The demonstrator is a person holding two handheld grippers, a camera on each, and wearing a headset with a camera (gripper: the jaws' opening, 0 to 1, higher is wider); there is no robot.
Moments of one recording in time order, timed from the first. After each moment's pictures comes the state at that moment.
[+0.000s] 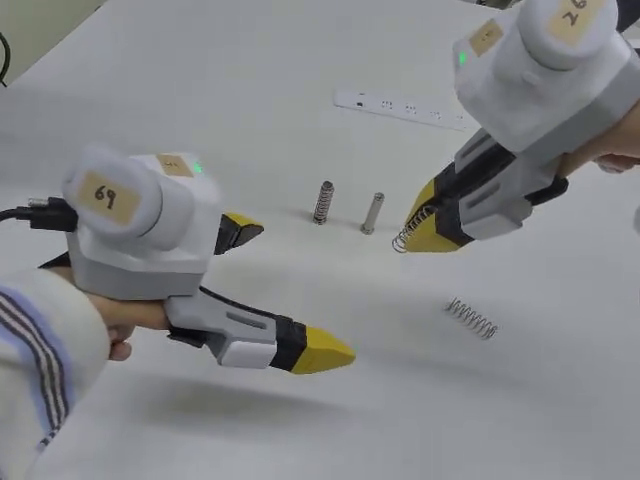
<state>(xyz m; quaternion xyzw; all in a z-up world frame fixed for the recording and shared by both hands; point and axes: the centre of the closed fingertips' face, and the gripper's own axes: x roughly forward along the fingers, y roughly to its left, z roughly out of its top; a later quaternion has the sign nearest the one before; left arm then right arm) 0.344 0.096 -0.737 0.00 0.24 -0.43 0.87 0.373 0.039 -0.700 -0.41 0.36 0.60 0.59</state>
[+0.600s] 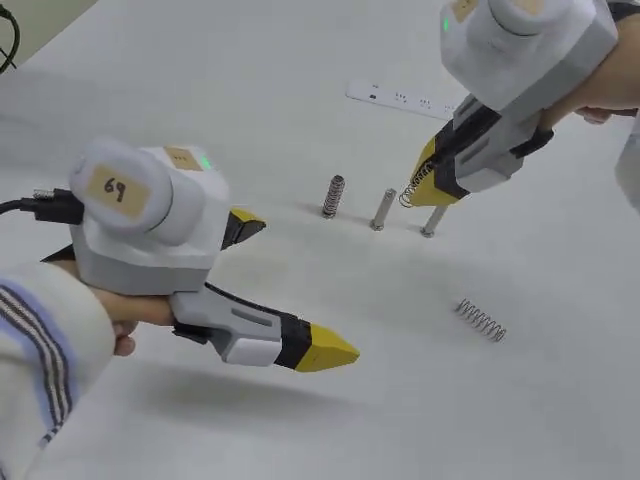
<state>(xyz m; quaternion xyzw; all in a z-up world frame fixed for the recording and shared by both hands) 0.347 0.105 -0.743 0.00 0.25 -0.41 0.88 0.430 0.050 -0.706 -0.46 0.35 0.57 0.58</state>
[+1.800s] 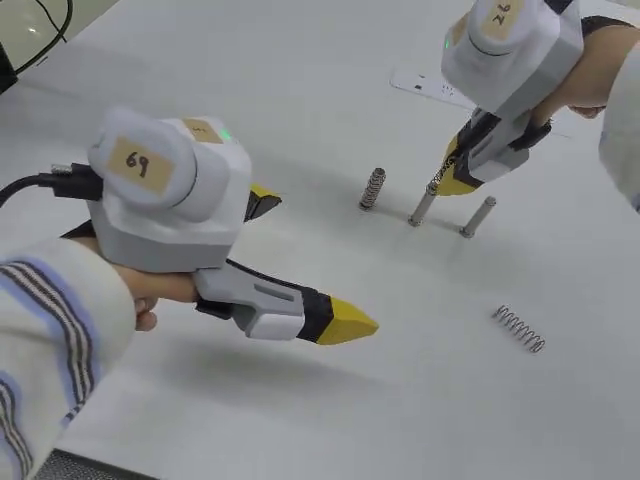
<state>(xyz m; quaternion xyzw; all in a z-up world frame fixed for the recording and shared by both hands) 0.357 0.124 -0.742 0.00 0.24 -0.36 0.90 0.479 0.050 -0.756 -0.51 0.39 0.54 0.55</state>
